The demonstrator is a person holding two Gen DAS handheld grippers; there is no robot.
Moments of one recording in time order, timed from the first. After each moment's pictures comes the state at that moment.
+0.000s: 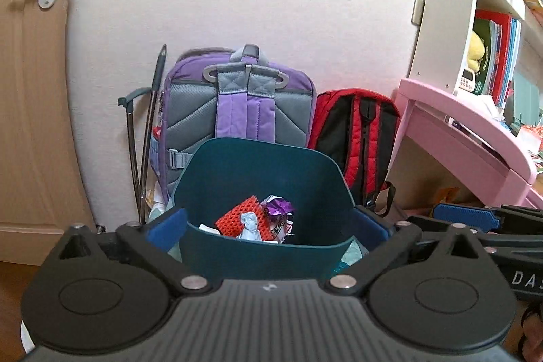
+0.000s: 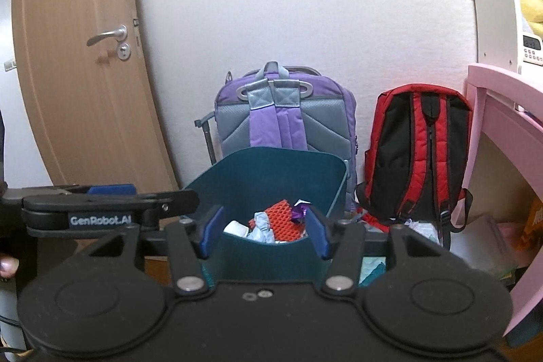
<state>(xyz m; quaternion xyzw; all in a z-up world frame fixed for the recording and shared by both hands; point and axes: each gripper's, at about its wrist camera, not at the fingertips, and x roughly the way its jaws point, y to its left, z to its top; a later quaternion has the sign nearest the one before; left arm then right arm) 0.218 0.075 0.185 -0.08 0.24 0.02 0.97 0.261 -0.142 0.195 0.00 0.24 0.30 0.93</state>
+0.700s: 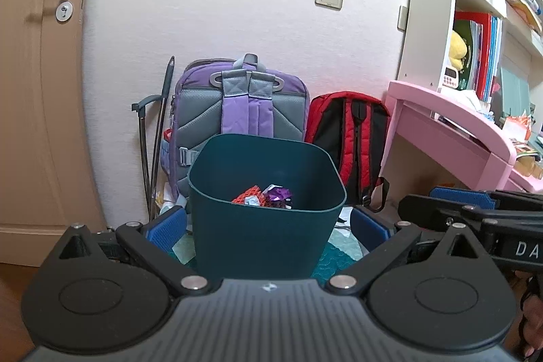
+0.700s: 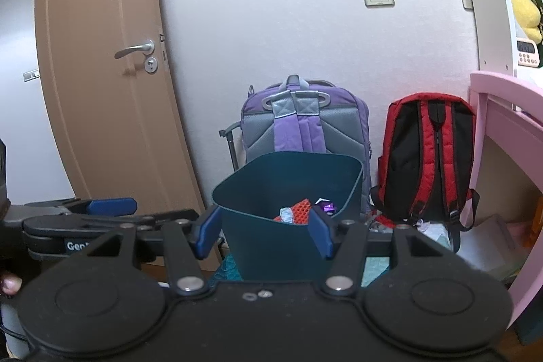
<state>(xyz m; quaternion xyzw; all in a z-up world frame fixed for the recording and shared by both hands) 0.152 0.065 0.187 -0.07 0.22 0.02 0.97 0.203 -0.156 0.195 0.02 0.20 0.32 0.93</state>
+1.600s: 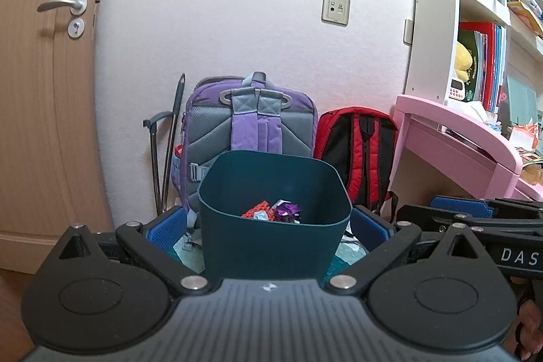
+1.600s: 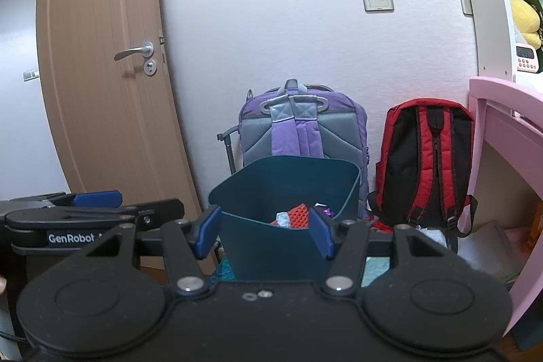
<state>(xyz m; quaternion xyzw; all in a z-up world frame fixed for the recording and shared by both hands) 0.143 0.057 0.192 -0.06 0.19 0.05 0.98 0.203 -0.157 0.194 0.02 0.19 0.32 0.93</state>
